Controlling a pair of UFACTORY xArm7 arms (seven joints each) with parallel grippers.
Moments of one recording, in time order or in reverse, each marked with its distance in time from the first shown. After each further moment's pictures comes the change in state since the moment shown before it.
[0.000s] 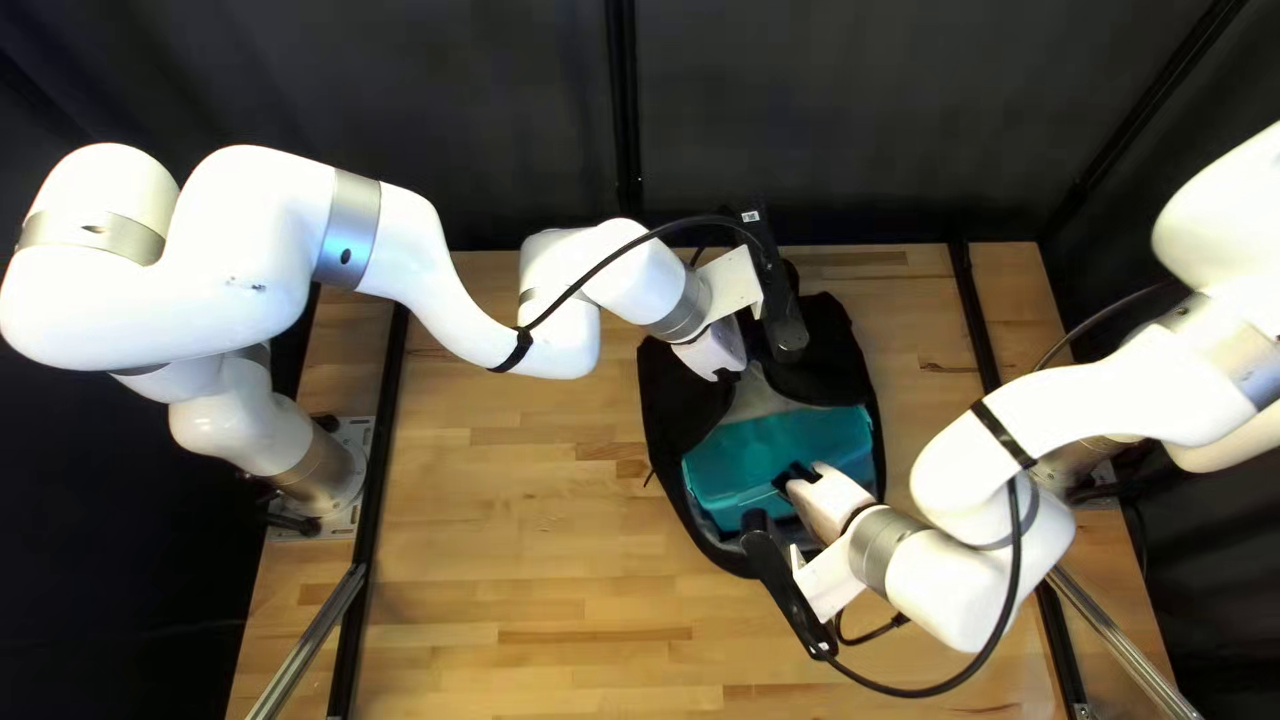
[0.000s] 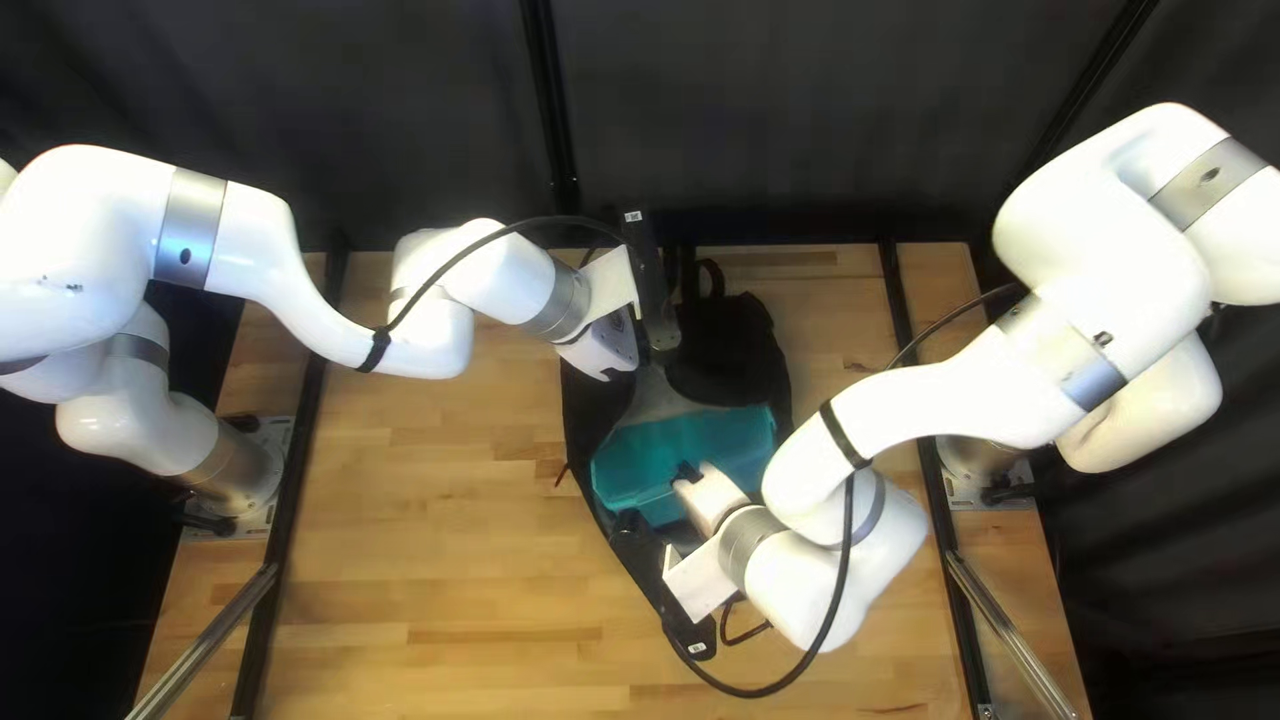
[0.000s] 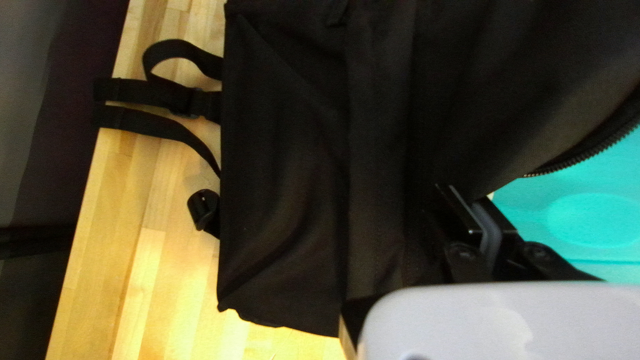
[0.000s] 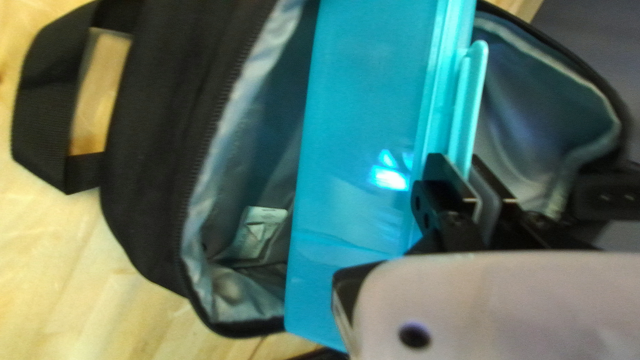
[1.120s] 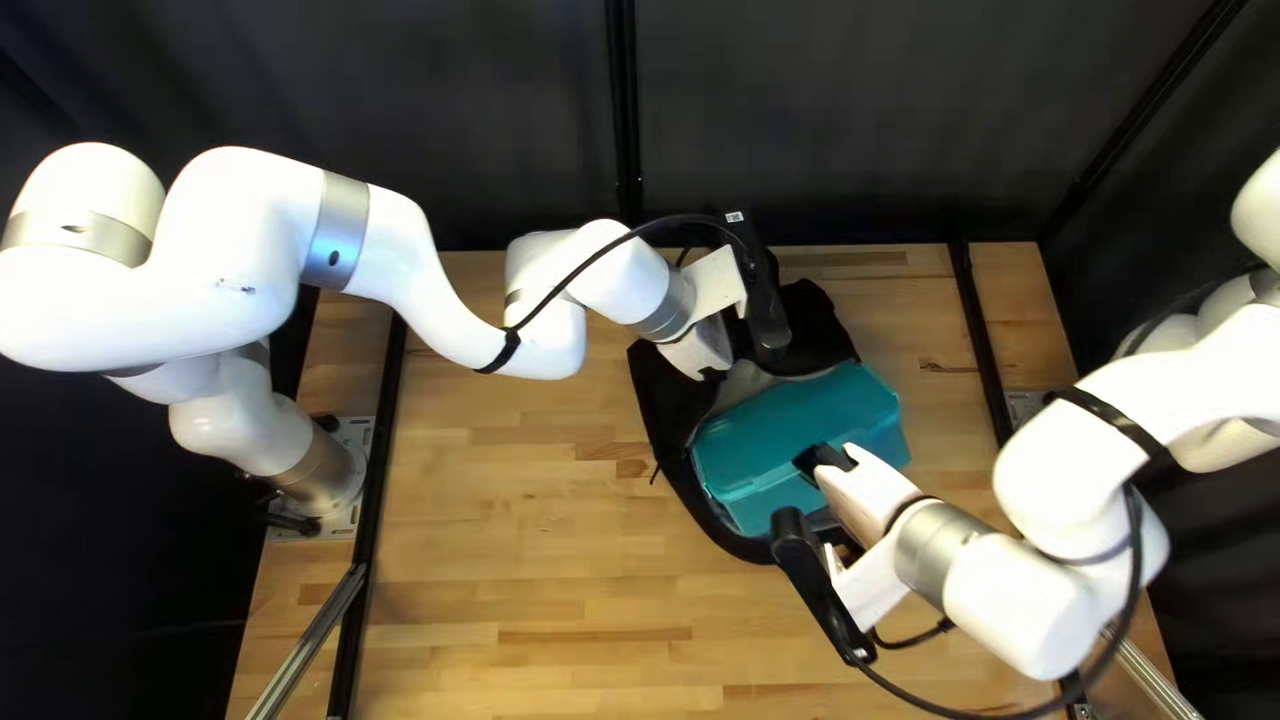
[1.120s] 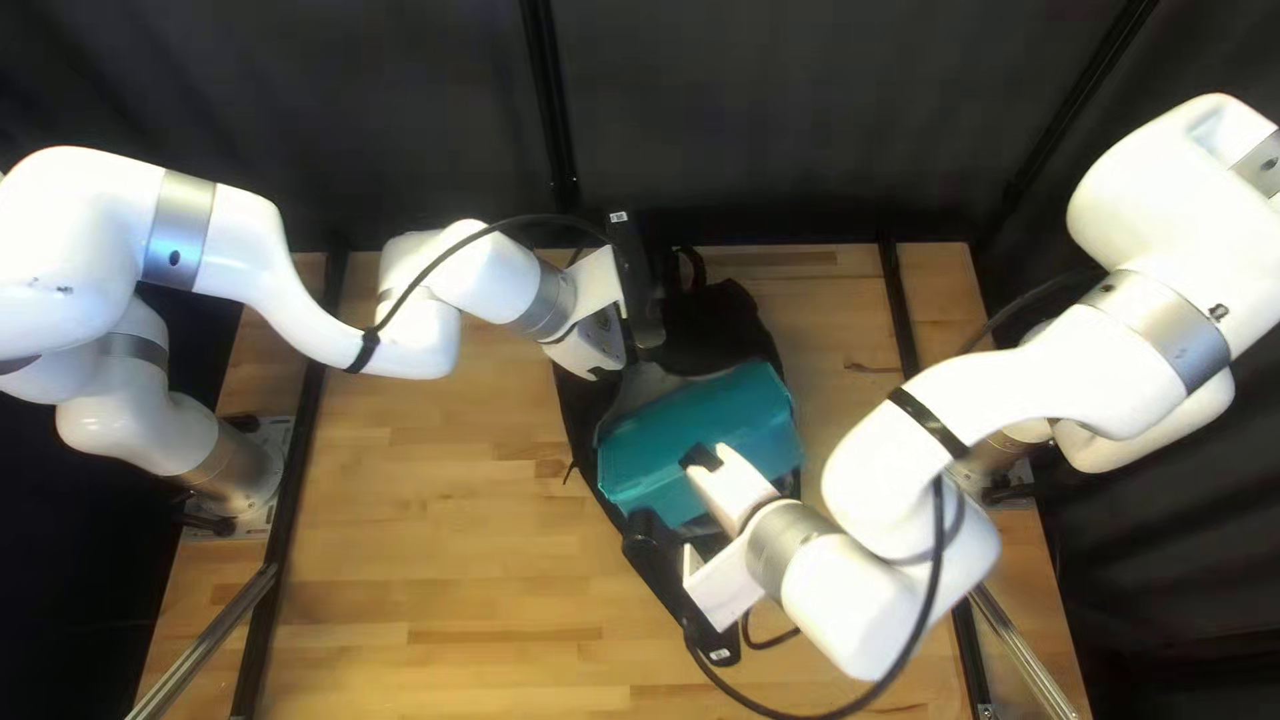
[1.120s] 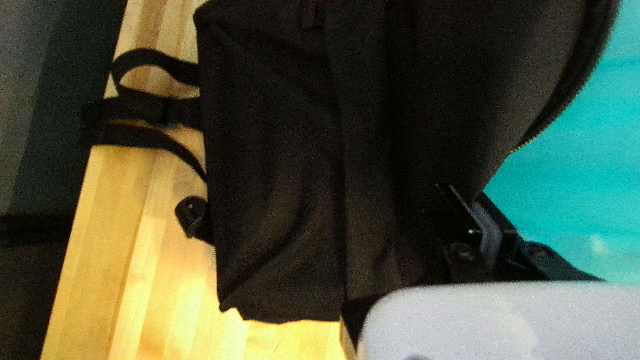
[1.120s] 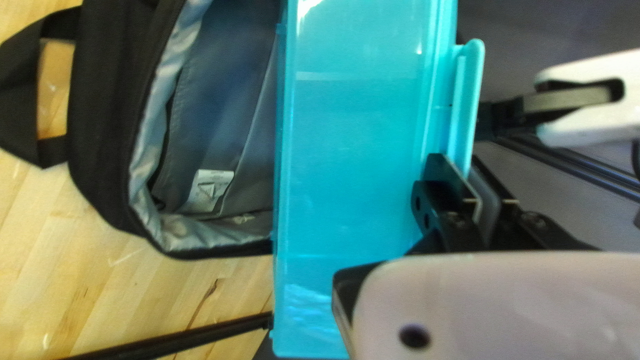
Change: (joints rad) left arm 0.011 -0.069 0.007 -0.087 -0.037 -0.003 0.038; right arm 0.051 -0.074 0.063 0.131 0.029 0.234 -0.114
